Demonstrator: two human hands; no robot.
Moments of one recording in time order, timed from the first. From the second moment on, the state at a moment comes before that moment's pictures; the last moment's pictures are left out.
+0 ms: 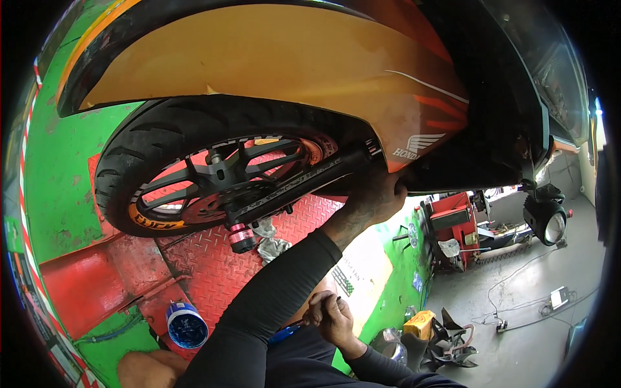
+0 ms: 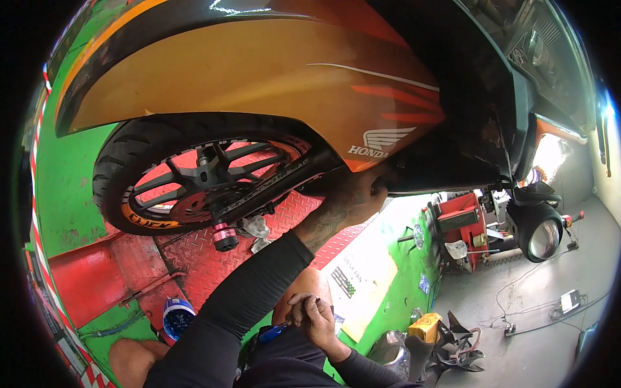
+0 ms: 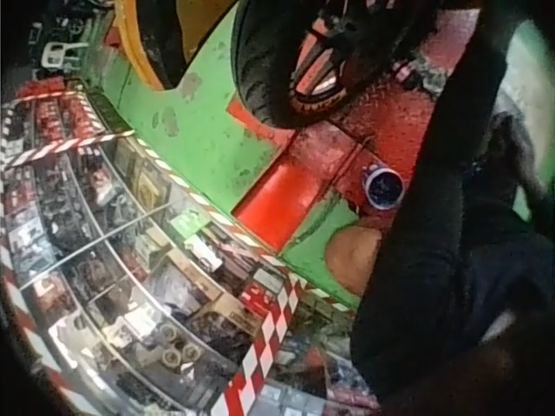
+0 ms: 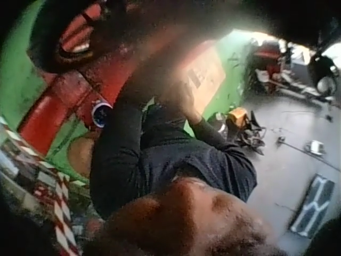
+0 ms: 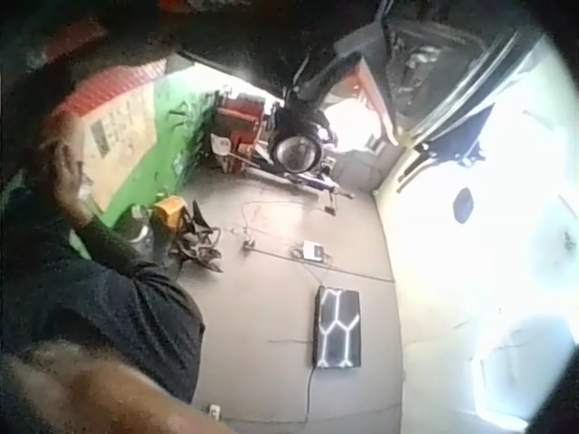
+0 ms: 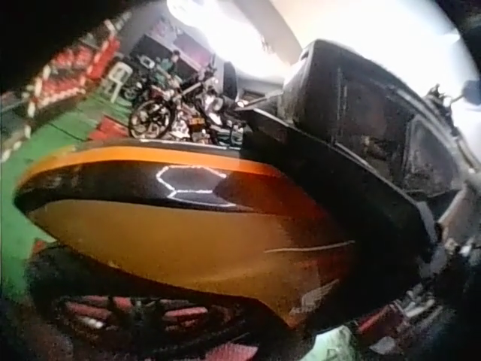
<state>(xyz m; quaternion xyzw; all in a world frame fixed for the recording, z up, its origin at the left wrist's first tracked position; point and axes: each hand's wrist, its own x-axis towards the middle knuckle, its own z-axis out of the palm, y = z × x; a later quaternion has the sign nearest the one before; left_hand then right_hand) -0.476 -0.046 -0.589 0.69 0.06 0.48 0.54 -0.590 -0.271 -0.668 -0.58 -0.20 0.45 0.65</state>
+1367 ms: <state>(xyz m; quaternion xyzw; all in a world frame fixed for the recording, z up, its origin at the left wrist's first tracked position) -0.476 -0.059 -0.613 0.72 0.07 0.60 0.34 -0.594 -0.279 -0.677 -0.58 -0.20 0.46 0.64</state>
